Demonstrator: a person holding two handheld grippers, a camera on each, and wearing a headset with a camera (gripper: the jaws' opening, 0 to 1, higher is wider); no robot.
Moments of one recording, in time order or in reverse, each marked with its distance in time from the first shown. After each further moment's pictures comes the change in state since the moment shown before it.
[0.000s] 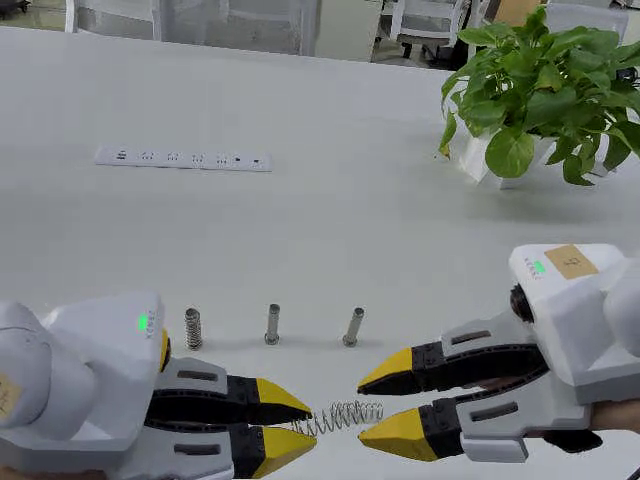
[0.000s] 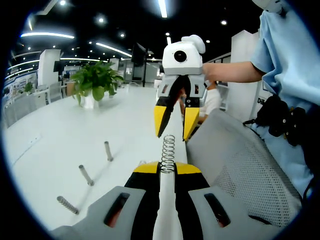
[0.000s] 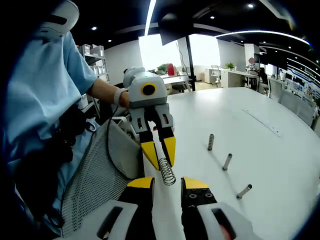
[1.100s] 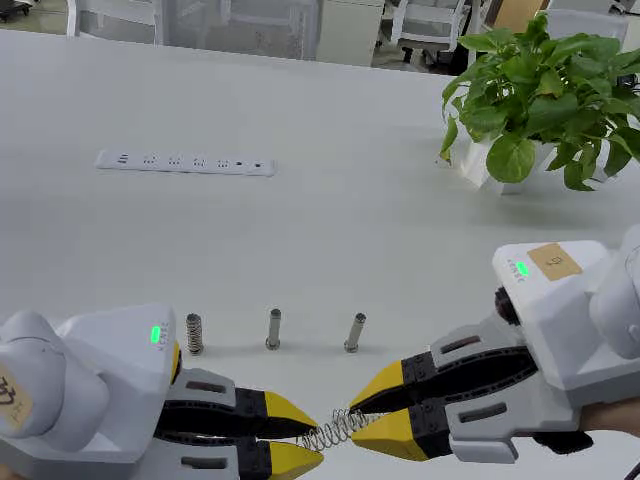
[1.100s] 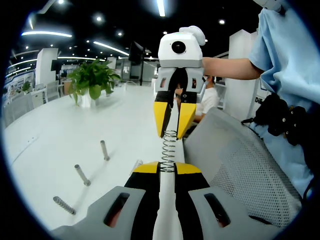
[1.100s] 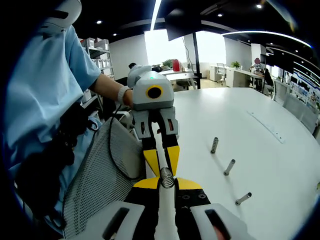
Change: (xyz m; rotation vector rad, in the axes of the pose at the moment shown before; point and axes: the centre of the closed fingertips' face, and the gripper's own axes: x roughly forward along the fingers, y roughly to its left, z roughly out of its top) left arm 0.005 -0.001 -0.003 -0.007 0.014 -0.019; right arm 0.005 0.004 0.014 -0.054 0.041 0.016
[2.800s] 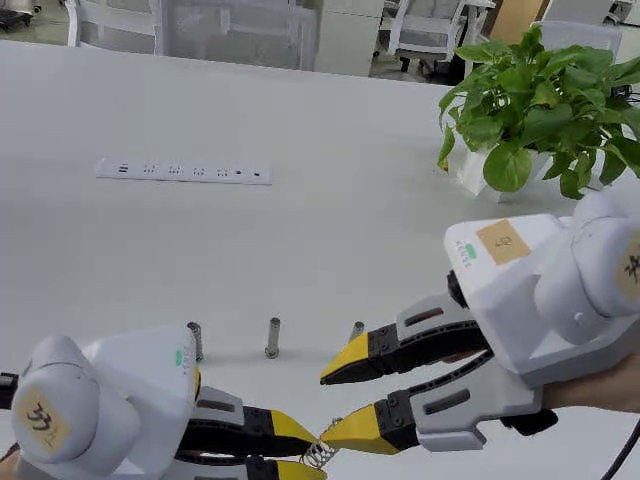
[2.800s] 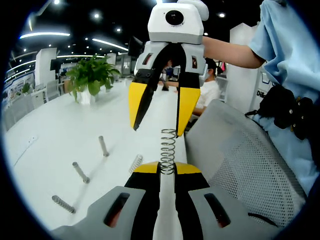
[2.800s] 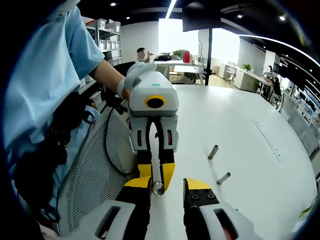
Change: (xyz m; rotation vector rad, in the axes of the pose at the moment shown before) left arm 0.007 -0.003 -0.010 0.027 0.059 0.017; right arm 0.011 -0.005 0.013 -0.160 0.160 0.016
